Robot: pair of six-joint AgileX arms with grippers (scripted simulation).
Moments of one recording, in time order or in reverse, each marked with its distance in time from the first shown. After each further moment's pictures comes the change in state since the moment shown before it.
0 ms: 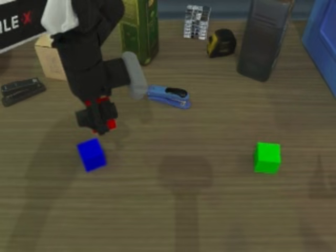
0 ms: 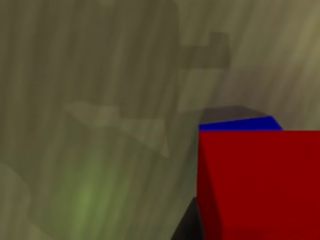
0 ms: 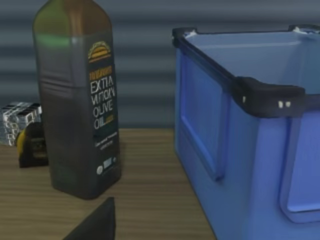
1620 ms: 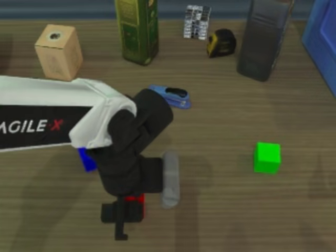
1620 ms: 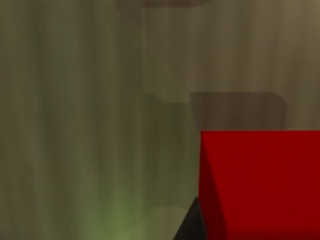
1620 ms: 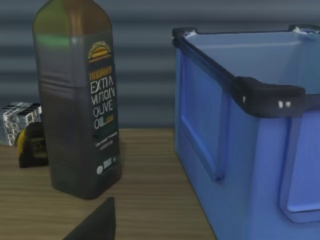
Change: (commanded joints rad) left arm -0.302 -0.204 -0.583 0.375 0.000 -0.012; right arm 0.000 0.000 0.000 0.000 0.000 0.000
